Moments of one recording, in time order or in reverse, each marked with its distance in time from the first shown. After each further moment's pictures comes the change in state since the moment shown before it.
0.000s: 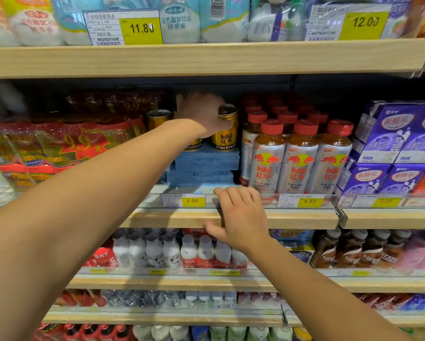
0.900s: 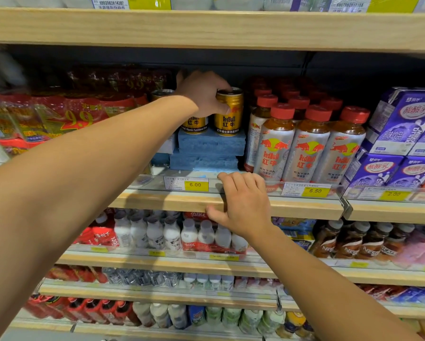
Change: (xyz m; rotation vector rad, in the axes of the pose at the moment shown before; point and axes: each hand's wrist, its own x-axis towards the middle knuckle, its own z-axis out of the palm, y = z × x) left_hand 0.004 -0.025 -0.002 -0.115 -0.078 0.088; right_hand 0.001 0.000 -0.002 0.004 -0.021 0.003
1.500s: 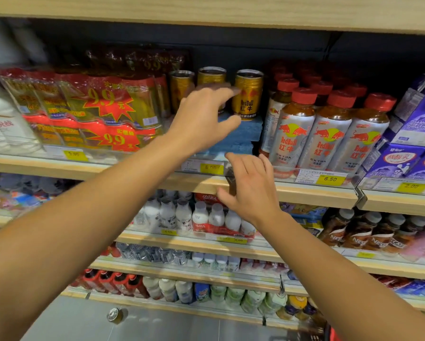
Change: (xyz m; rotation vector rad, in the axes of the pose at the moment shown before) left_hand -0.102 0.011 0.024 -0.166 0.260 -0.008; right_hand 0.002 -0.019 -0.015 0.174 -0.088 0.006
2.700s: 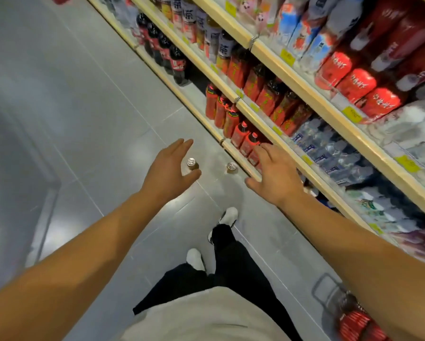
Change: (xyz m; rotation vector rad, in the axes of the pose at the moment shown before) left_hand -0.645 -0.229 -0.125 -0.035 -0.183 -1.250; right_hand -0.141 -0.434 0.213 0.230 -0.845 -0.484
